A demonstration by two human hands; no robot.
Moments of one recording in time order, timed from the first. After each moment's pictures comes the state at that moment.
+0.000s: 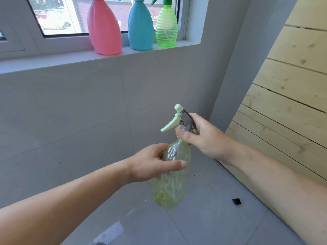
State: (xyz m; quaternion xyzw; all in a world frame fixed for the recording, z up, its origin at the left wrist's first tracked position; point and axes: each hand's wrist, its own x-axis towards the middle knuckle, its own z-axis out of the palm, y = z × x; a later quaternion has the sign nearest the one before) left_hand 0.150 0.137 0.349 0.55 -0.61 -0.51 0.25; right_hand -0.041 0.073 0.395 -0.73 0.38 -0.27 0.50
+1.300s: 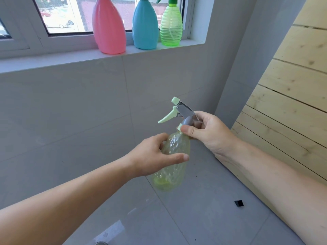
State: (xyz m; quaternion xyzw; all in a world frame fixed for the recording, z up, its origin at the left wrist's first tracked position) left_hand 0.152 0.131 0.363 0.65 -0.62 -0.36 0.26; right_hand -0.033 0.058 0.388 -0.66 0.38 -0.35 0.54
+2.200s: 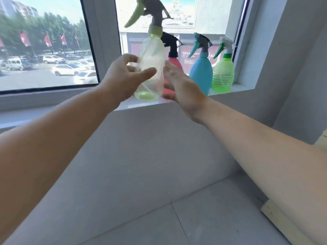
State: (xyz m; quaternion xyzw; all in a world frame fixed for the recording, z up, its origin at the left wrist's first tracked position) left_hand 0.345 0.096 0.565 0.66 -0.47 -0.15 0.56; right_hand 0.193 0.020 0.544 -0.77 0.23 -0.36 0.48
